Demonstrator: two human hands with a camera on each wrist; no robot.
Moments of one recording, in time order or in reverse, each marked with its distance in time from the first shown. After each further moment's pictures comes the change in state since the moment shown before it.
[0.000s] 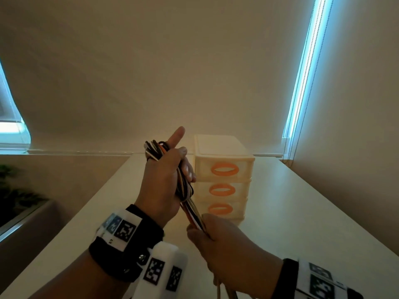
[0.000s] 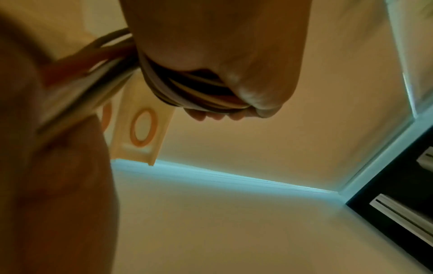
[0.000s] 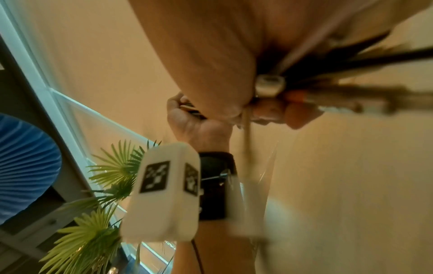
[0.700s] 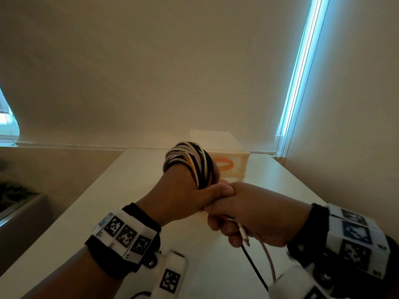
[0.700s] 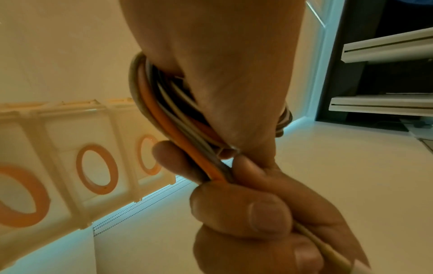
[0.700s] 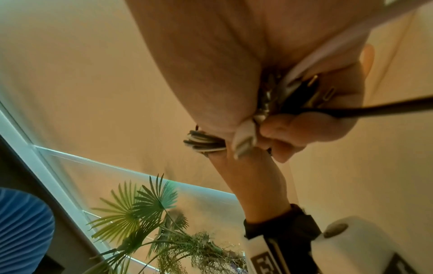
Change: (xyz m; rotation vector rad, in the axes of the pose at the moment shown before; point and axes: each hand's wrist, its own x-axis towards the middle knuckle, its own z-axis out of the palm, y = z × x) left_hand -0.011 -0.002 -0.001 0.963 -0.557 0.360; right_hand -0.019 -0.027 -0.060 0.282 -0.171 0.089
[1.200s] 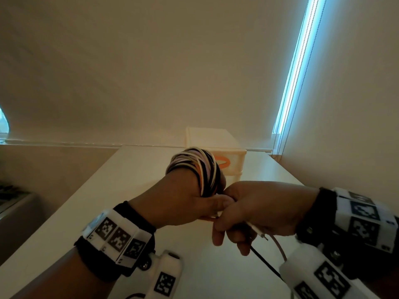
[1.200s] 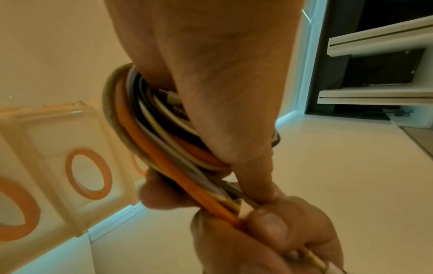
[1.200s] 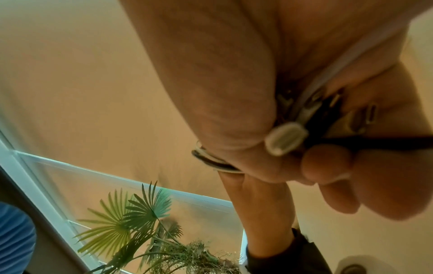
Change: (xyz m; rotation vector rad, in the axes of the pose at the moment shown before) left_hand 0.000 -0.005 0.004 0.024 -0.264 -0.038; right_hand -0.006 -0.008 -0.025 -0.182 -0.239 0.109
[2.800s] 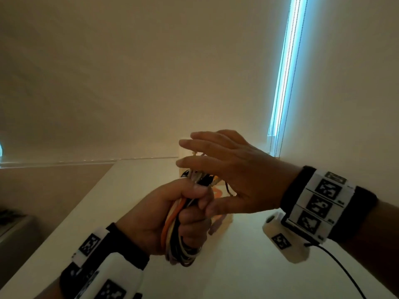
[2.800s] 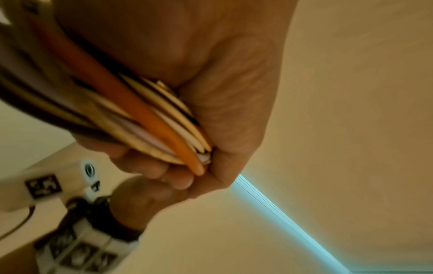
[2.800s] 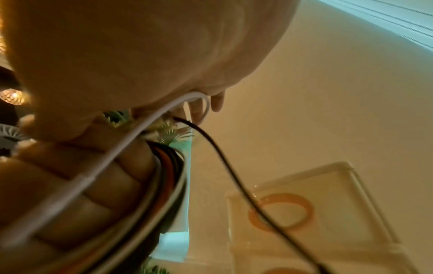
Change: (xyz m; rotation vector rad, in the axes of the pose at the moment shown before) left_hand -0.003 0.012 -0.003 -1.473 -0.379 -0.338; right_hand 0.023 0.001 -0.059 -1.387 0.662 -0.836
